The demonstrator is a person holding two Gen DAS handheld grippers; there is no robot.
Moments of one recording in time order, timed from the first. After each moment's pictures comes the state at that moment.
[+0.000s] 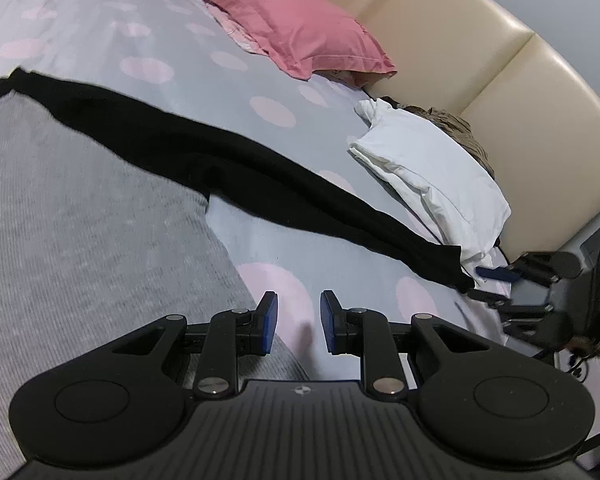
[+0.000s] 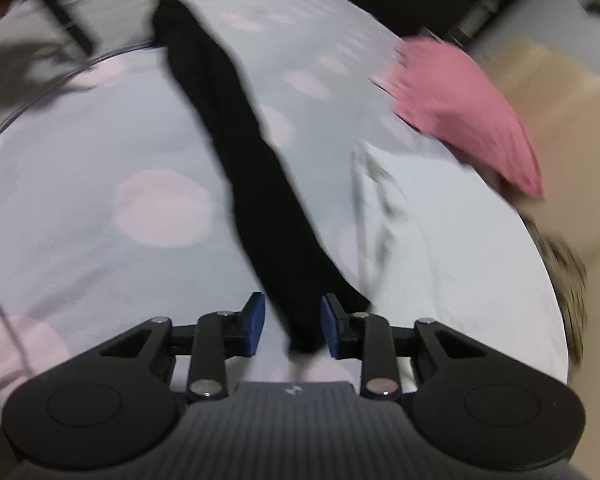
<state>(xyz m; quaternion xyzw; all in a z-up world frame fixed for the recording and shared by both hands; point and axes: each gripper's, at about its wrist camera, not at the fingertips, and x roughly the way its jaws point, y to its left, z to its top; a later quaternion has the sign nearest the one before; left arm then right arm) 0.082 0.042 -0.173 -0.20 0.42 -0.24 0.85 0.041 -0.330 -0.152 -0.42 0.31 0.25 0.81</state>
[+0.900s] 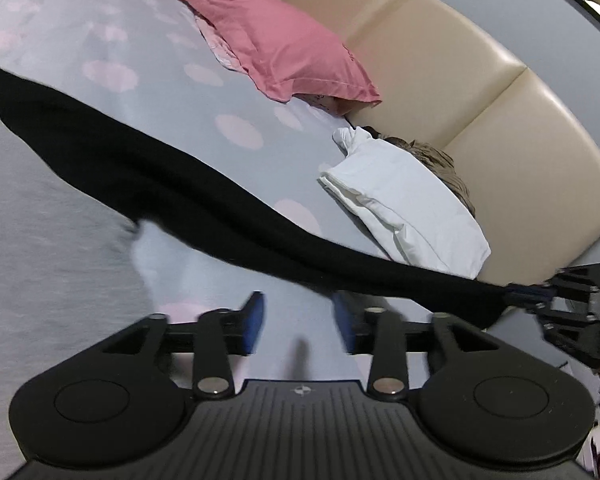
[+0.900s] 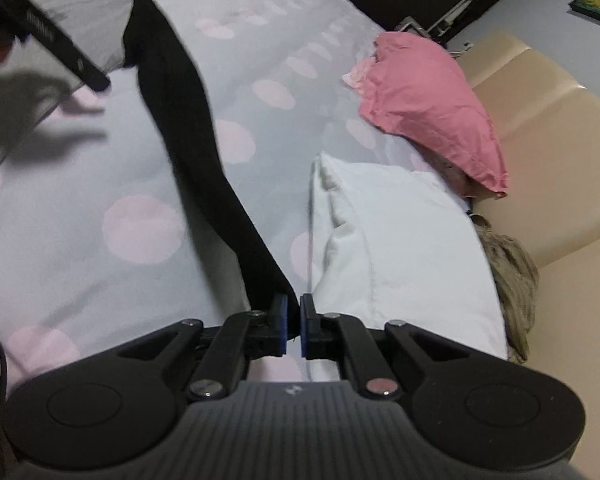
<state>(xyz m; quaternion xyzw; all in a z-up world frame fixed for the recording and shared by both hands) 0.107 -0.006 -0.179 -0.26 0.38 -0.25 0.85 0.046 -0.335 -0.068 -0.41 0.33 0.19 0.83</state>
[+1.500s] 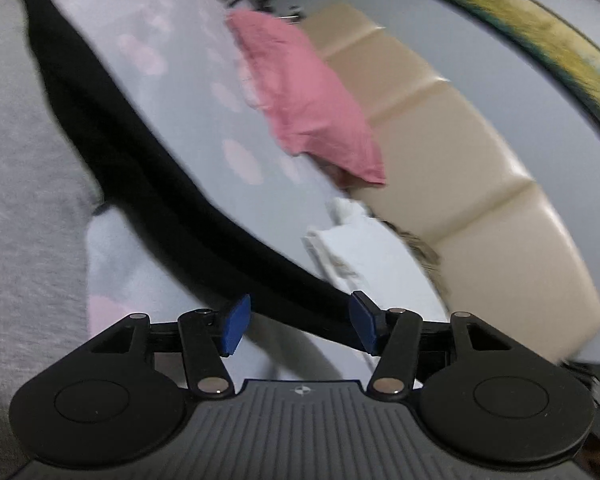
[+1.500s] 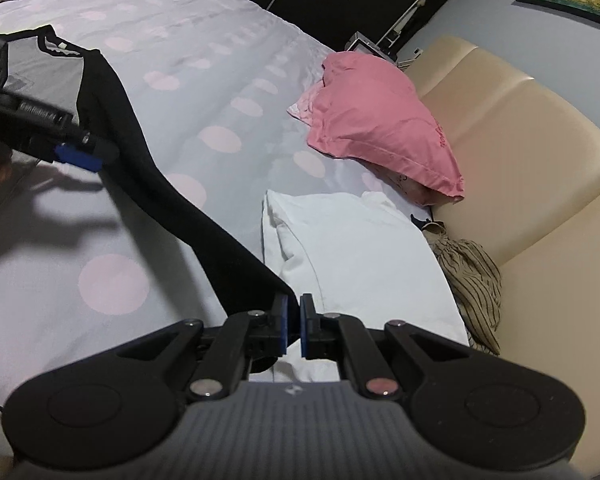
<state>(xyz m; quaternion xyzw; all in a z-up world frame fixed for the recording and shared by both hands) 0.114 -0.010 -0.207 -0.42 0.31 -0.19 0.83 0.045 -0.341 -0.033 -0.37 0.30 0.17 0.86</state>
